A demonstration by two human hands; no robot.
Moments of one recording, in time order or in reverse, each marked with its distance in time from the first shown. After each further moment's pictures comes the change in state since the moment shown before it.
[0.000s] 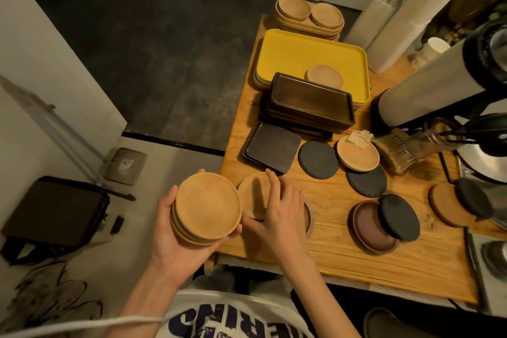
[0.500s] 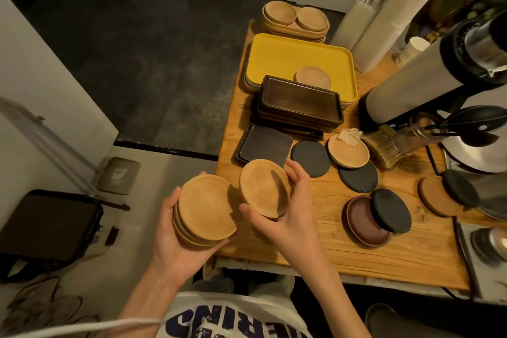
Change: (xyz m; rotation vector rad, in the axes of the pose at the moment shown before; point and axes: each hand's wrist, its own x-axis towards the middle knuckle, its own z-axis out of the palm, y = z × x) left_hand -0.001 -0.001 0.012 0.075 0.029 -0.041; right_hand -0.020 -0.009 -0.051 0.607 0.134 0.043
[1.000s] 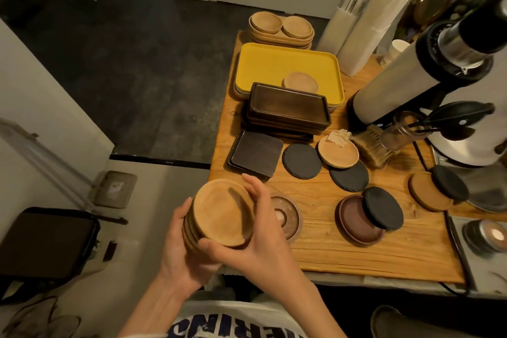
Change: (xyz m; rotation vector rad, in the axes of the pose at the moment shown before) left_hand -0.003 -0.017 0.006 0.076 0.007 -0.067; right_hand -0.025 -0.029 0.013 0.069 -0.186 -0.103
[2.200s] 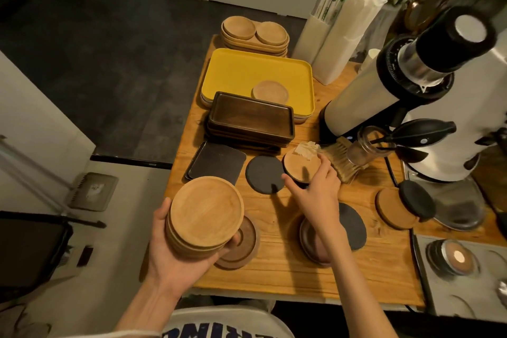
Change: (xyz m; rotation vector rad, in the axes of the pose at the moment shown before) left_hand 0.048 -0.034 0.058 -0.262 -0.090 -0.054; right_hand 0.083 0.136 -0.153 -0.482 0.385 0.334
